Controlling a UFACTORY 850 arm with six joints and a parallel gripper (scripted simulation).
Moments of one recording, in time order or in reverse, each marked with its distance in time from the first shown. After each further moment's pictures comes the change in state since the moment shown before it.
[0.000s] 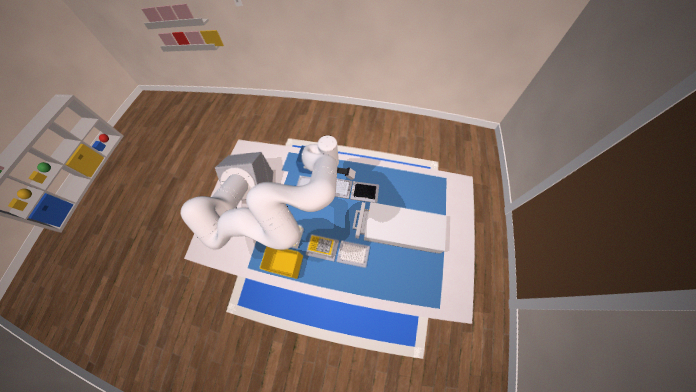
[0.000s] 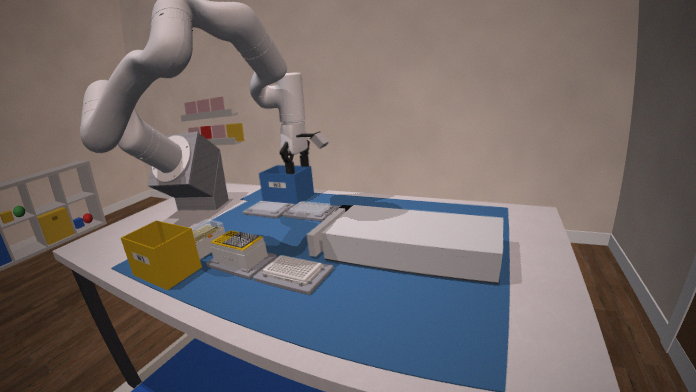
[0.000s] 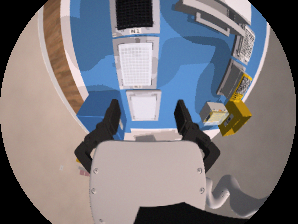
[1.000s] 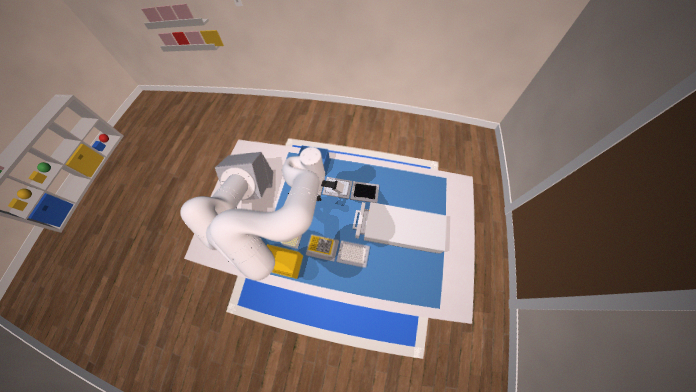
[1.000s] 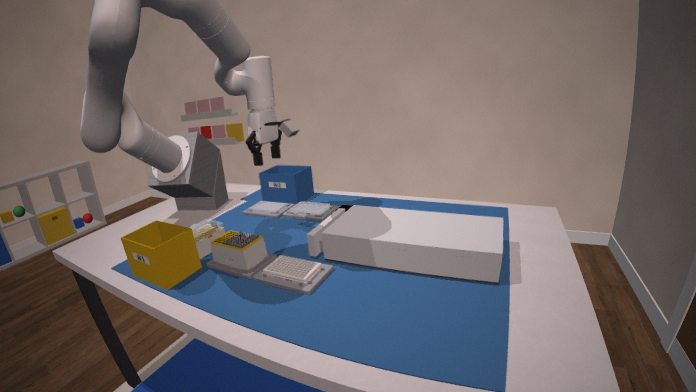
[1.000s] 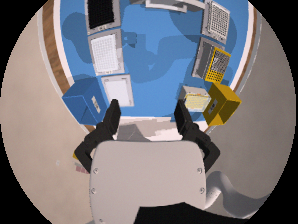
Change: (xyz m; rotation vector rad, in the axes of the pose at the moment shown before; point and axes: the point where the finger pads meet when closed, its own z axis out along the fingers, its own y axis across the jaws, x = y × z) arm -0.034 0.113 -0.057 0.000 -0.001 0.000
